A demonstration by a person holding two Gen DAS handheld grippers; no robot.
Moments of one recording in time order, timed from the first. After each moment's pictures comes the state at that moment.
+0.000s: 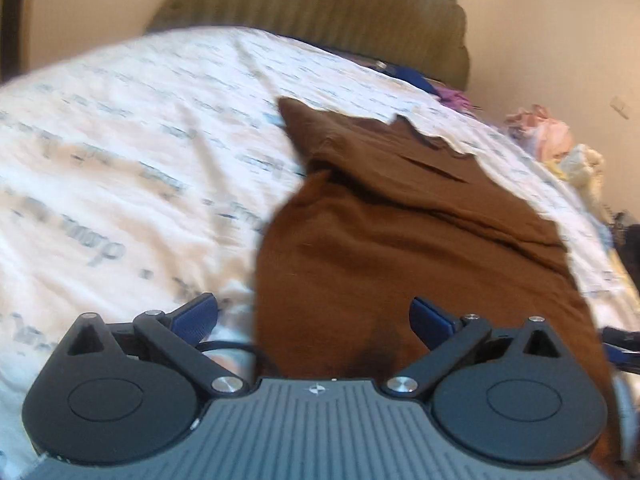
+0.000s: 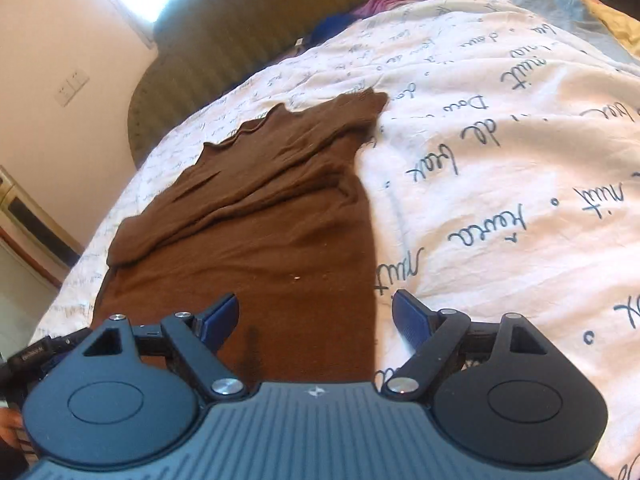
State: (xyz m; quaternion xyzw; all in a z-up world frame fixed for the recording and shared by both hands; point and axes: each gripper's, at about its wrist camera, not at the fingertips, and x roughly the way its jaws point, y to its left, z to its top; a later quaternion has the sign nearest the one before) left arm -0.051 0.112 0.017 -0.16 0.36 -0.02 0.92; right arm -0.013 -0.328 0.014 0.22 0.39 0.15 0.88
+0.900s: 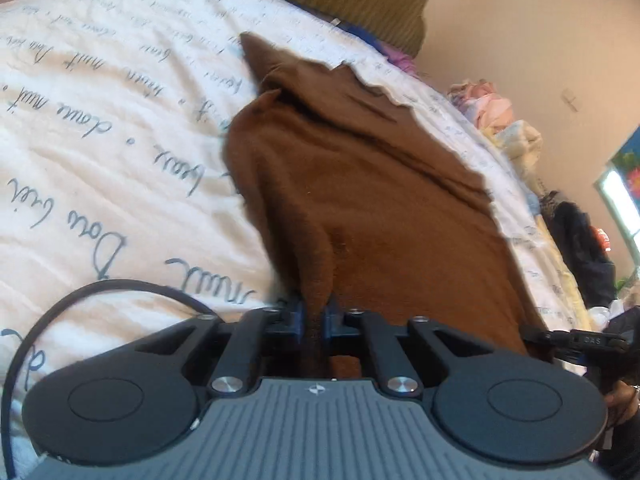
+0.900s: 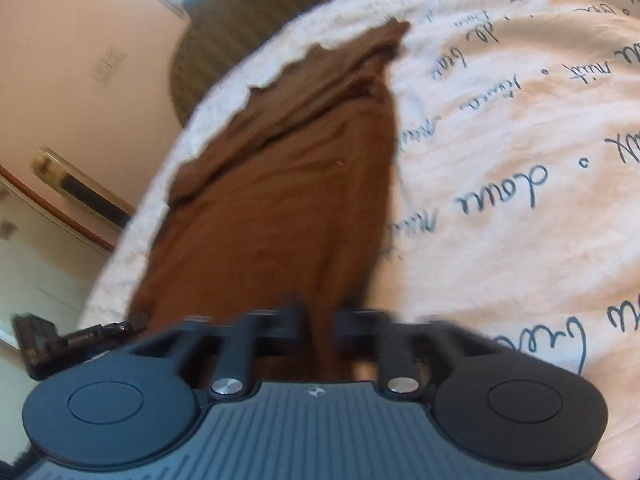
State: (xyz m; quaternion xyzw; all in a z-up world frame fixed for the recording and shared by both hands) left arm -0.113 0.122 0.008 -0.21 0.41 -0.10 0.88; right arm -0.069 -0.344 0.002 0.27 0.45 0.23 0.82
